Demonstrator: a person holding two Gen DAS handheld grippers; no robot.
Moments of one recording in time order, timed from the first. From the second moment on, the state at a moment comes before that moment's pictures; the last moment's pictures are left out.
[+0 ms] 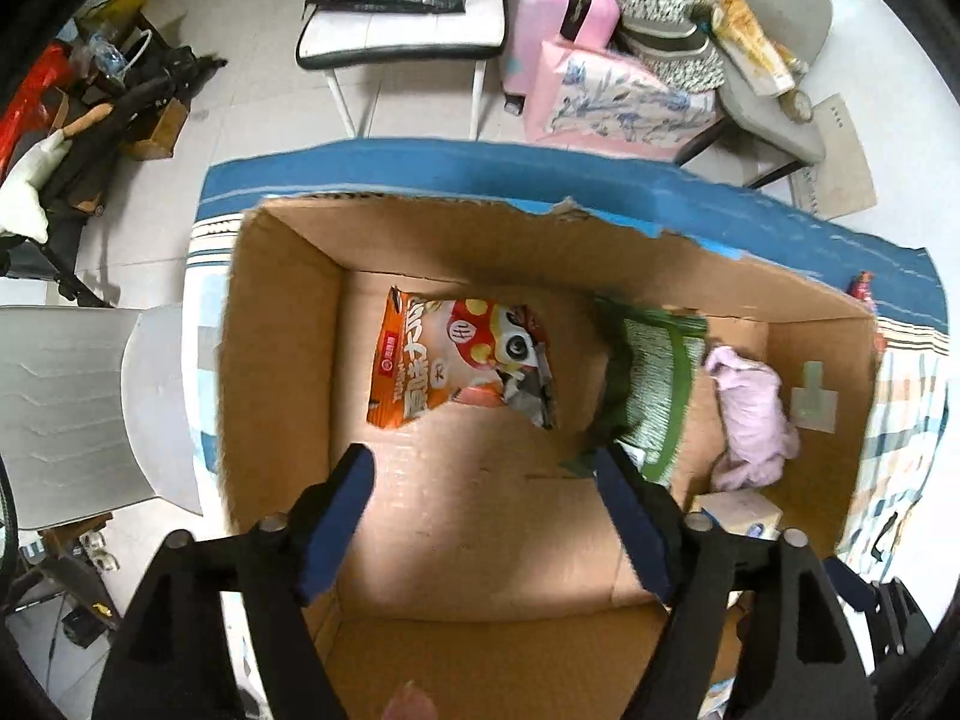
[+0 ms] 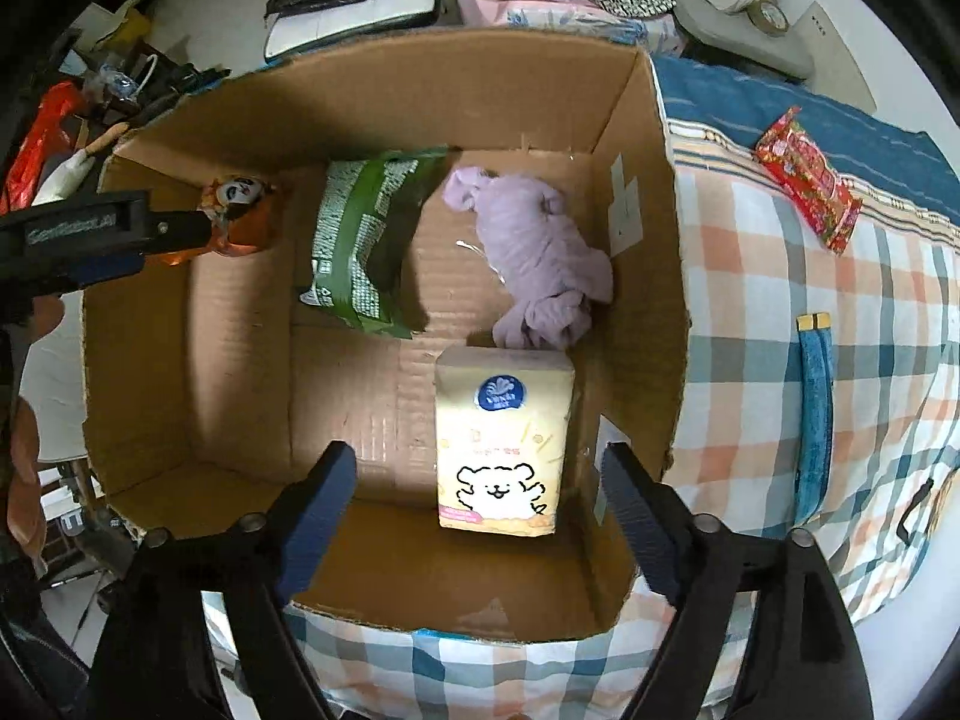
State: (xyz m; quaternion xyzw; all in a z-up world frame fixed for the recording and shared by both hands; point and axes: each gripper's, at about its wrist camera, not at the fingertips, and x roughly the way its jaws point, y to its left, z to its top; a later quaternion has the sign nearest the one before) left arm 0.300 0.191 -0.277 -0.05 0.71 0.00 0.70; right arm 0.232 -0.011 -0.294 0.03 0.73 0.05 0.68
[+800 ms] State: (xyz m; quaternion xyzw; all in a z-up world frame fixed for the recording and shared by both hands) left arm 0.152 0.180 -0.182 -0.03 0.61 0.02 0.79; right arm 0.159 -0.007 -0.209 0.01 0.65 0.07 0.76
